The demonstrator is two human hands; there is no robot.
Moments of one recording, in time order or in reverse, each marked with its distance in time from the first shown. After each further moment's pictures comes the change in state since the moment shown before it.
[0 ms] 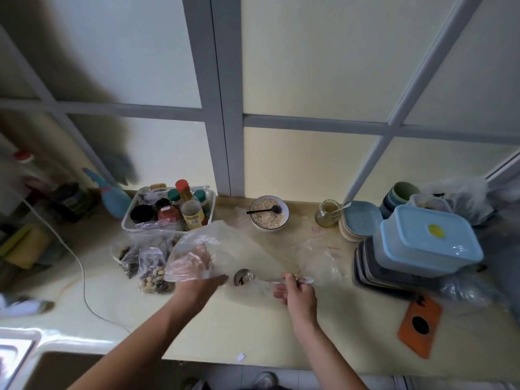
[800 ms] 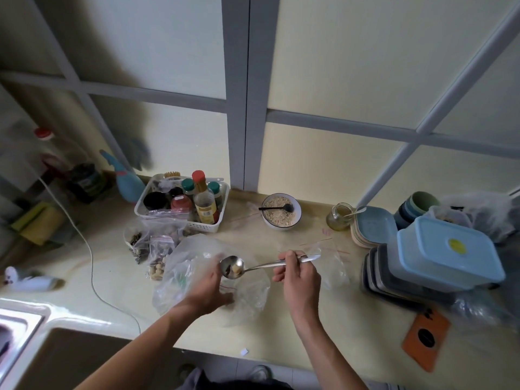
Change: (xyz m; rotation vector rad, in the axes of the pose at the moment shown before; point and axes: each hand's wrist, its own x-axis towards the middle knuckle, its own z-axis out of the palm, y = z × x) left_hand -0.017 -0.022 0.004 0.198 0.114 0.672; right_hand -0.047 -0.064 0.026 -0.199 -0.023 -0.428
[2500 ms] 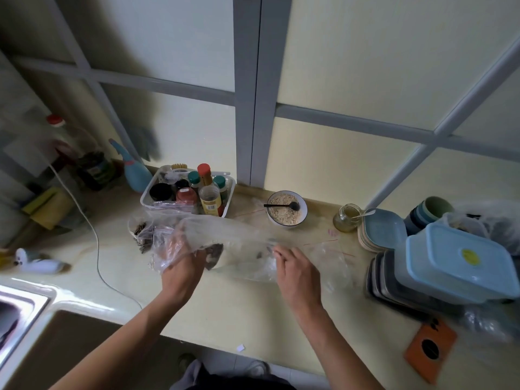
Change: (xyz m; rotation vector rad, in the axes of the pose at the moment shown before) left_hand -0.017 0.021 -0.047 -0.132 0.551 -0.256; right_hand 0.042 0.040 0.003 -0.779 -0.018 -0.619
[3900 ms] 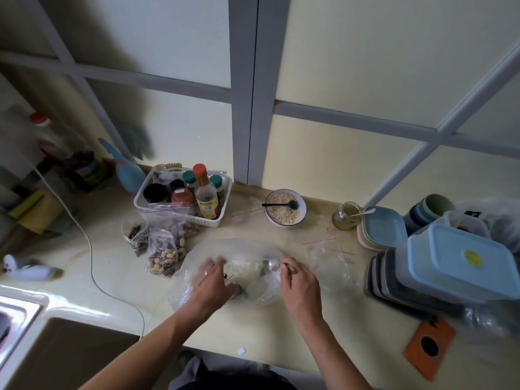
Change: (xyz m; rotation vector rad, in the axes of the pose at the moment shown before) left_hand -0.008 -0.009 0.060 0.332 -0.473 0.029; right_hand -0.019 0.024 0.029 0.183 -0.011 0.128
